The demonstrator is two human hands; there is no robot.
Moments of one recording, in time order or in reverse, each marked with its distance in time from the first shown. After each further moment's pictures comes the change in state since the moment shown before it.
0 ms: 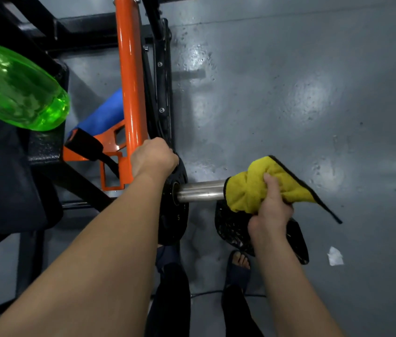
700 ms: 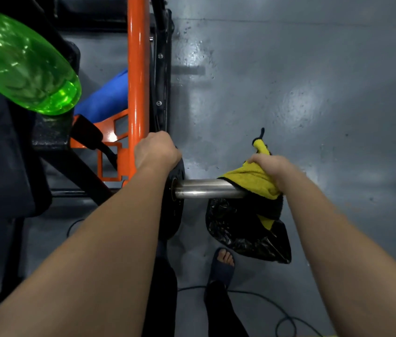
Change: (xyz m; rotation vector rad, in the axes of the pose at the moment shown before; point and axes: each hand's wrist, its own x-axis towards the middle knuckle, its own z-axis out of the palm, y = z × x) left_hand 0.006 -0.003 0.000 -0.022 -0.020 0.051; right_hand 0.049 -0.082 0.065 -1.436 -0.273 -0.019
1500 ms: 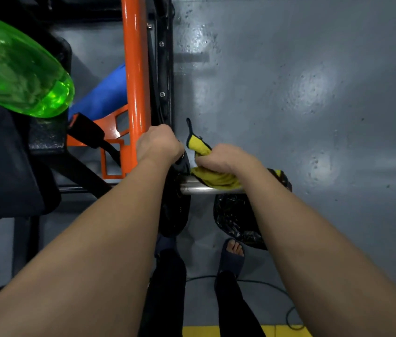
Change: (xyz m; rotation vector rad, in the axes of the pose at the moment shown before) left_hand 0.010 0.002 -0.001 0.000 -0.040 -0.041; right_hand -0.038 -0.060 0.084 -0.777 -0.225 -0.465
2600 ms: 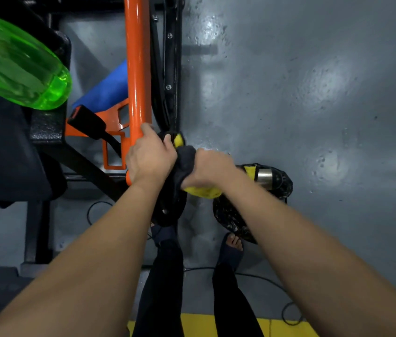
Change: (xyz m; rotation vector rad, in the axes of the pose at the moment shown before) left_hand -0.050 -0.012 0.017 -0.190 0.311 -0.064; right_hand -0.009 -0.003 0.036 -0.154 0.128 -0.236
